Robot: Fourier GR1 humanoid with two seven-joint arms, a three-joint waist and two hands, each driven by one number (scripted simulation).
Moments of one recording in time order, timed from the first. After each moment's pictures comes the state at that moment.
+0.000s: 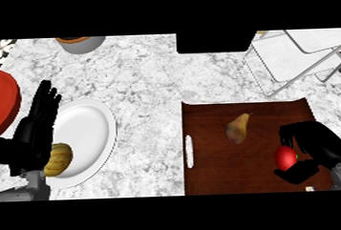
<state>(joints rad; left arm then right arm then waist) -0.06 0.21 0.03 -1.69 0.05 0.19 0.14 -0.07 -0.61 0.28 -1.47 0.74 0.18 0.09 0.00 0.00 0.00</state>
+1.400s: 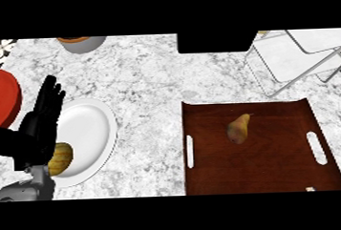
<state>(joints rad) -0.10 0.18 0.03 -1.70 0.00 0.19 0.20 -0.27 -0.73 -0.41 -1.79 0.14 0.38 0.39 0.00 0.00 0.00</state>
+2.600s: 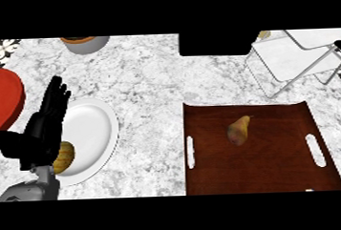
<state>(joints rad) -0.09 0.15 0.03 -1.69 -0.01 0.15 0.16 -0.70 -0.65 -0.33 -0.98 0.41 0.02 -0.11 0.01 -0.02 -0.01</state>
